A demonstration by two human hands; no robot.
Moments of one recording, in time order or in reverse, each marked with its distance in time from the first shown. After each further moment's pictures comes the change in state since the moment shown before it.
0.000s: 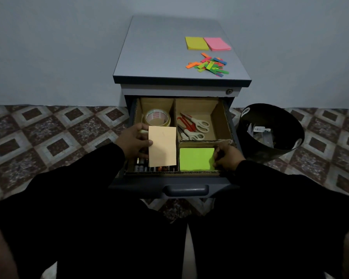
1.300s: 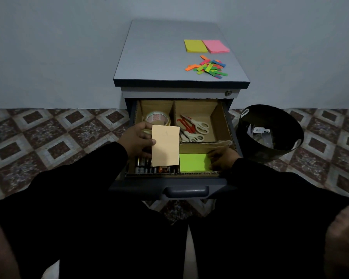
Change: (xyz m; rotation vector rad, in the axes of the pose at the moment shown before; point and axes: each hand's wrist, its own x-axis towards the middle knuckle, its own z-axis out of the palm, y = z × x) left_hand -0.003 0.012 0.002 -0.012 -0.046 0.039; right_hand 0.008 -0.005 0.002 0.151 -0.198 0.157
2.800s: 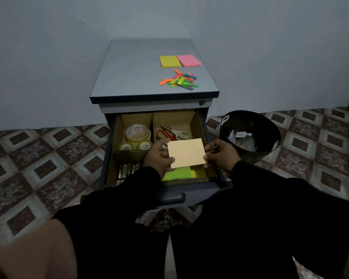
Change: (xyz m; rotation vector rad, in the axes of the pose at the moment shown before) left_hand 0.009 0.000 0.124 -0.246 0.111 0.029; right_hand -0.046 -0.001 -0.043 0.355 0.220 -0.243
